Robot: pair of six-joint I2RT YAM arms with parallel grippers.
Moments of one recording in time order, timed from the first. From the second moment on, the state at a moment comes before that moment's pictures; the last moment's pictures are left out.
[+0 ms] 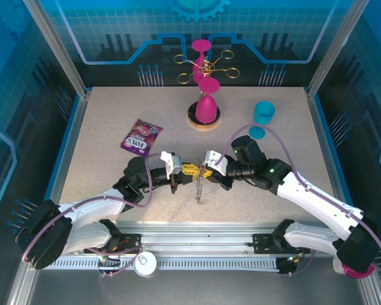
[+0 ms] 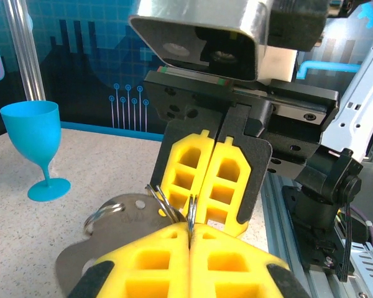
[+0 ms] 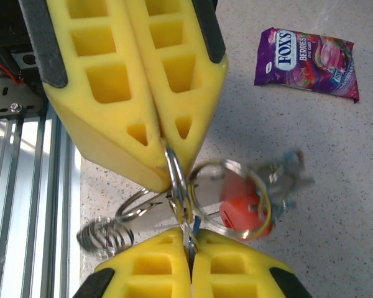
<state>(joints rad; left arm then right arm) -0.66 1.15 0.41 0.77 0.66 -0.06 0.72 1.10 0.90 -0.51 -0.44 -0.45</state>
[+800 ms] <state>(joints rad) -0.67 1.15 0.41 0.75 0.65 -0.01 0.75 1.14 0.97 -0.63 -0.39 -0.53</state>
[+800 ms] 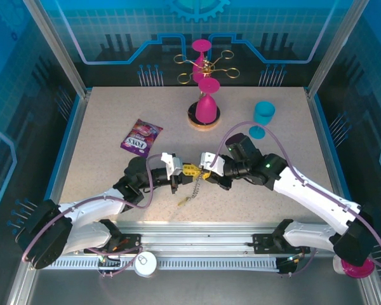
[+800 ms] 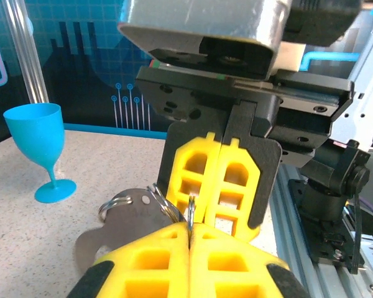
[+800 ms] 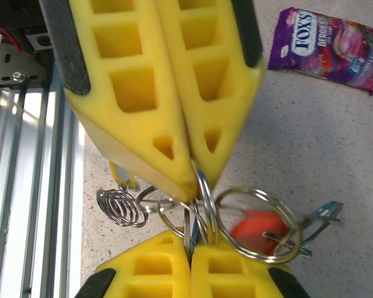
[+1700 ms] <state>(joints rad) -0.68 1.05 0.37 0.61 0.46 0.06 0.71 1.09 0.97 -0.67 -0.26 -0.50</state>
